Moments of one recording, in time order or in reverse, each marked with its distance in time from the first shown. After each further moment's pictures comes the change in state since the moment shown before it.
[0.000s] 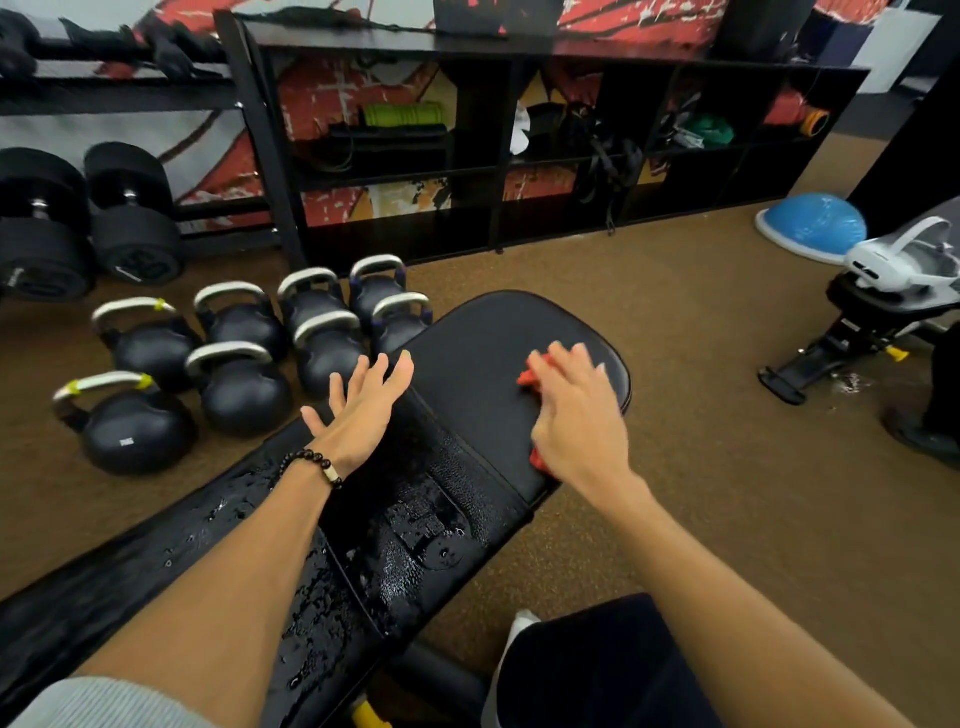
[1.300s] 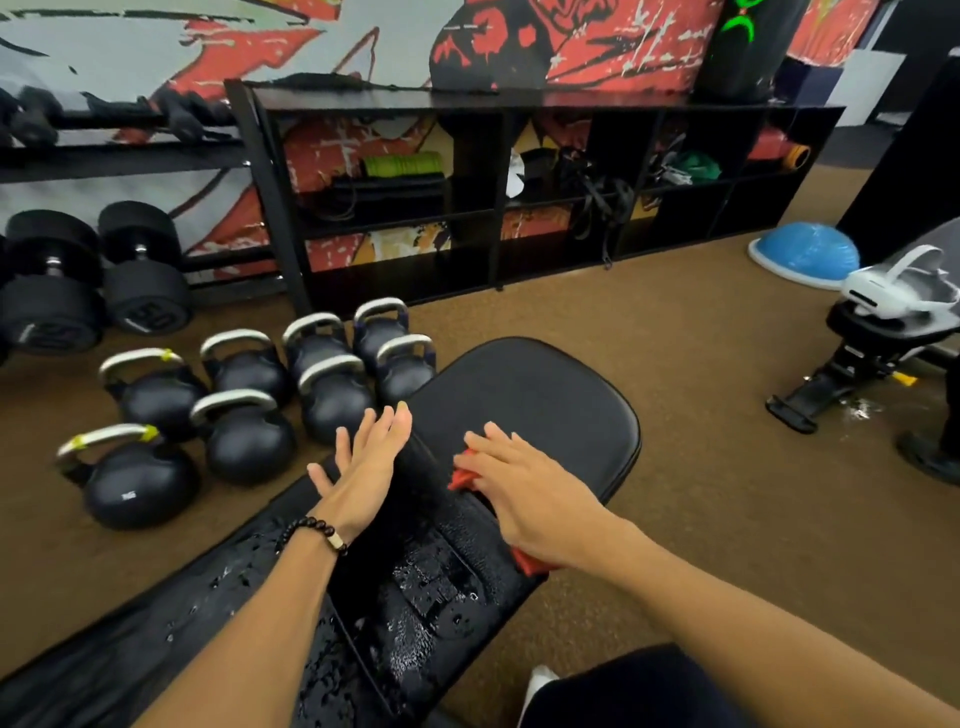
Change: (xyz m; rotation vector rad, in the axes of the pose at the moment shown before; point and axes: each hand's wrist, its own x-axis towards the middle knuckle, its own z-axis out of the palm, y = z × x) left_hand 0.005 -0.006 0.000 -0.165 0.005 0.012; right_hand -0.003 -0.029 0.004 0.071 -0.404 -0.423
